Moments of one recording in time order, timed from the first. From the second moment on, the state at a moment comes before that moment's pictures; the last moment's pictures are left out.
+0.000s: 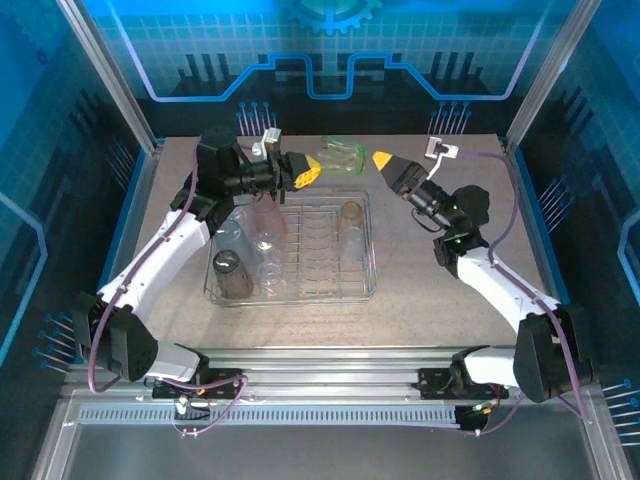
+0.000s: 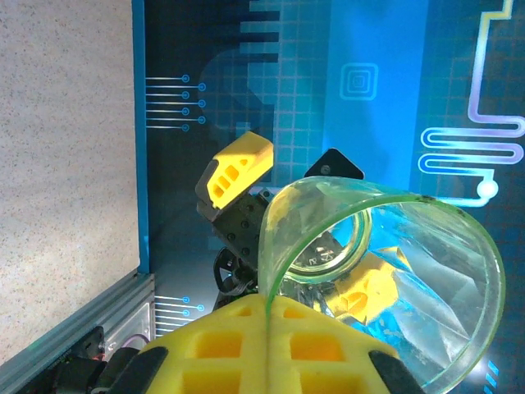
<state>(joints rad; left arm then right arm) -0.32 1.41 1.30 -0.05 0.88 -1.43 0.29 1.29 0.81 0.89 -0.59 1.14</state>
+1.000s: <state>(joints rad) -0.32 1.43 1.30 0.09 0.90 -1.51 0.37 1.54 0.94 1.20 -0.69 1.30</state>
